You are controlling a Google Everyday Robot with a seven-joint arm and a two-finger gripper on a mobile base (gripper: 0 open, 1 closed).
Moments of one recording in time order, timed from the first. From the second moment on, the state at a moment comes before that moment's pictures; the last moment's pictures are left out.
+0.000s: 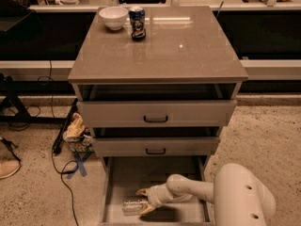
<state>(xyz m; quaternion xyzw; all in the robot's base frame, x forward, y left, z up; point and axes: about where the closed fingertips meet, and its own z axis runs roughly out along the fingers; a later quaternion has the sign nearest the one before) 0.501 0.050 0.145 -0.71 0.58 0.26 0.31</state>
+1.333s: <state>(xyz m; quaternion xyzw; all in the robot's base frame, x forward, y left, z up) 0.488 0.000 0.202 -0.70 0.56 0.28 0.35</state>
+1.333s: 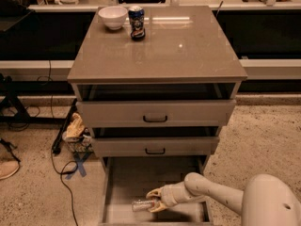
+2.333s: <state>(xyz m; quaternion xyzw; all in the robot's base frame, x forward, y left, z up) 0.459 -0.079 0.296 -0.71 0.50 0.29 0.40</state>
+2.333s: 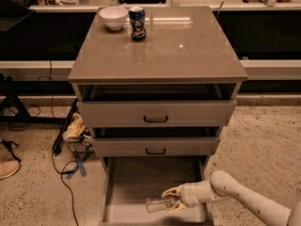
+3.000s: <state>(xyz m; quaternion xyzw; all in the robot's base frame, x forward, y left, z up) 0.472 -0.126 0.401 -0.70 0.47 0.22 0.49</state>
